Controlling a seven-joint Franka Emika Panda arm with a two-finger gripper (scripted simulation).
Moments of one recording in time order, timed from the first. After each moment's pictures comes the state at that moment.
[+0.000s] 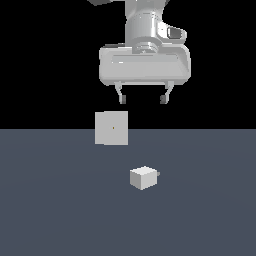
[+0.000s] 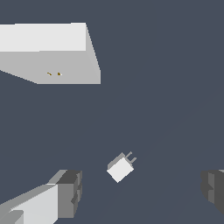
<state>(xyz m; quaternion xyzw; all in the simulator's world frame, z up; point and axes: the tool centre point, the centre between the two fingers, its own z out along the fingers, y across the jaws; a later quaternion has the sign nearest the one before) -0.007 -0.036 0.165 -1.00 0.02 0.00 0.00</state>
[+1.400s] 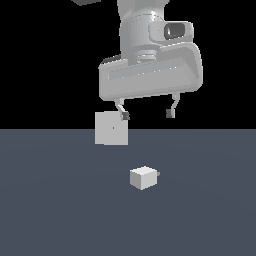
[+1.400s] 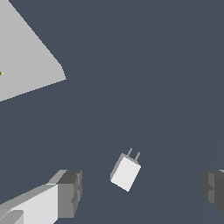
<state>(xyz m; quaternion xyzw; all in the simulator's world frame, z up) -0.037 -0.037 0.127 -0.98 0.19 -0.05 -0.02</state>
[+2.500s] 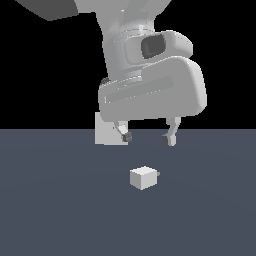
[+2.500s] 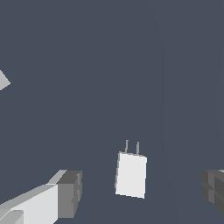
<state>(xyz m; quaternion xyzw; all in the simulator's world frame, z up) -0.063 -0.031 0.081 -0.92 0.37 -0.11 -0.05</state>
